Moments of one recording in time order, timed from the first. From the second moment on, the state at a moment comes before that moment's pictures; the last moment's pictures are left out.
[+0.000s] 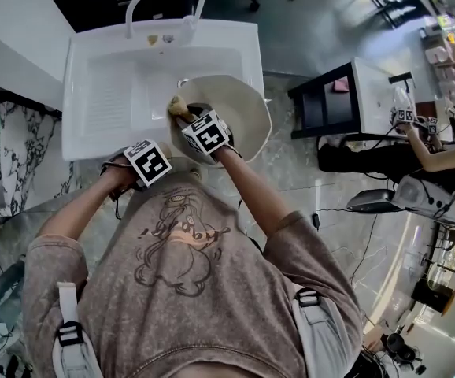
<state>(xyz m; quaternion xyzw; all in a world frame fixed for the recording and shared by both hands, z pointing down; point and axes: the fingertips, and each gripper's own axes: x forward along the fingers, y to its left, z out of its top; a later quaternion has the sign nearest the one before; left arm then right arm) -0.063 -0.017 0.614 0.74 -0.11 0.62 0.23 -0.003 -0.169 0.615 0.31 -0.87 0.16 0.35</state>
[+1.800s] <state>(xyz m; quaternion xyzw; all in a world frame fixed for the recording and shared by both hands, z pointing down) -0.055 -0.007 0.606 0.74 -0.11 0.62 0.25 0.132 -0.243 0.615 0.39 -0.75 0.10 0.53</state>
